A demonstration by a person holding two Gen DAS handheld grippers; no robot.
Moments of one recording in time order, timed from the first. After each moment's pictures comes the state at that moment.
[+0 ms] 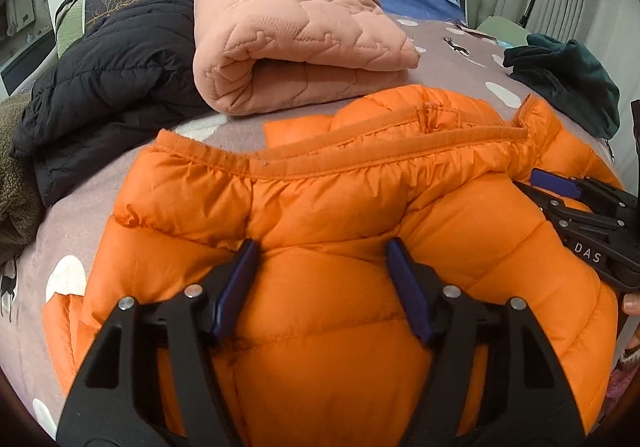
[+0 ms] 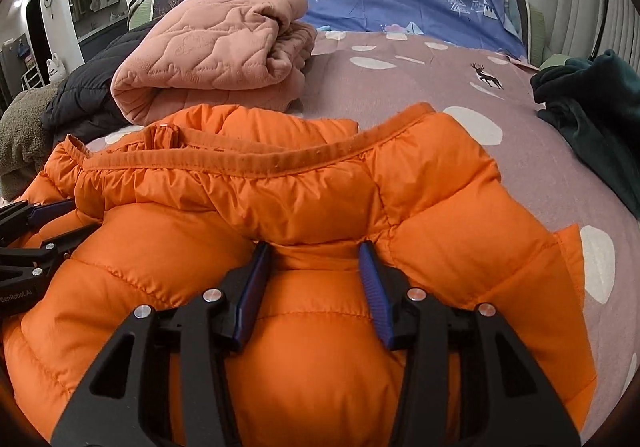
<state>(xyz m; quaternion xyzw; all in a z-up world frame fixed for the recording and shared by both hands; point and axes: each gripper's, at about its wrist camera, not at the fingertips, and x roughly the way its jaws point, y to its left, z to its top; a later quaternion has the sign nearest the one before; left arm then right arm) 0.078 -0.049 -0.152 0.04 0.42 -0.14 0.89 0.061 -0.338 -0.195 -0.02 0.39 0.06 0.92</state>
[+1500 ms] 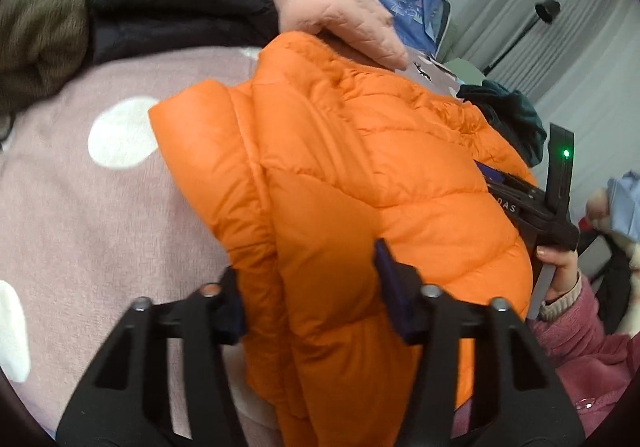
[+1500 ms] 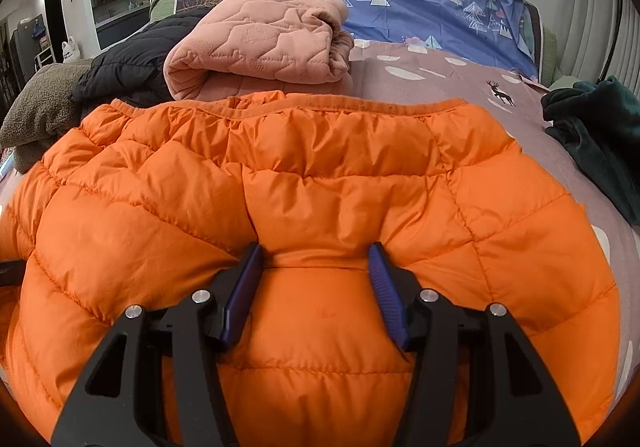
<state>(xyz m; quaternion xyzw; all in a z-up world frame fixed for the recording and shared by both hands) -0.023 0.074 -0.153 -0.11 0.44 -0.23 0.86 0.021 -0.298 -0.193 -0.05 0.37 0.08 0.92</state>
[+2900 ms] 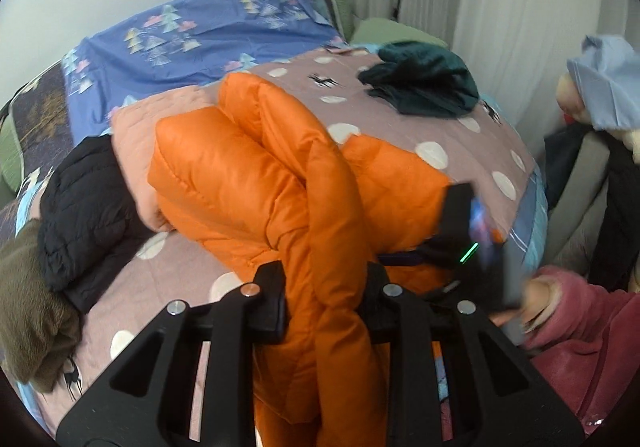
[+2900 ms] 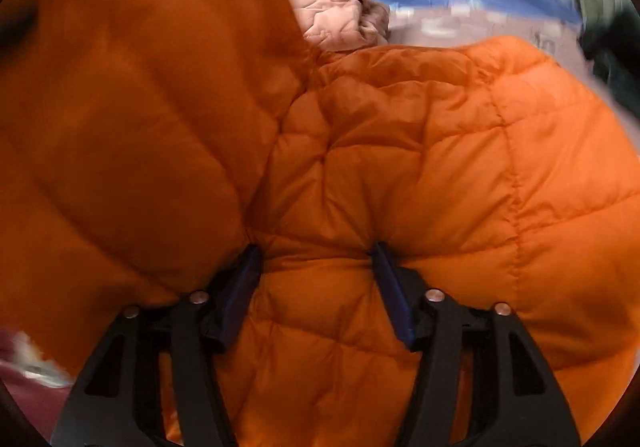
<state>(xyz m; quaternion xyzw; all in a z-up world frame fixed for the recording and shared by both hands) -0.022 -0.116 0.007 0.15 0.37 -0.31 0.86 -0.024 -0.310 -0.199 -0.02 0.39 0.18 0.90</state>
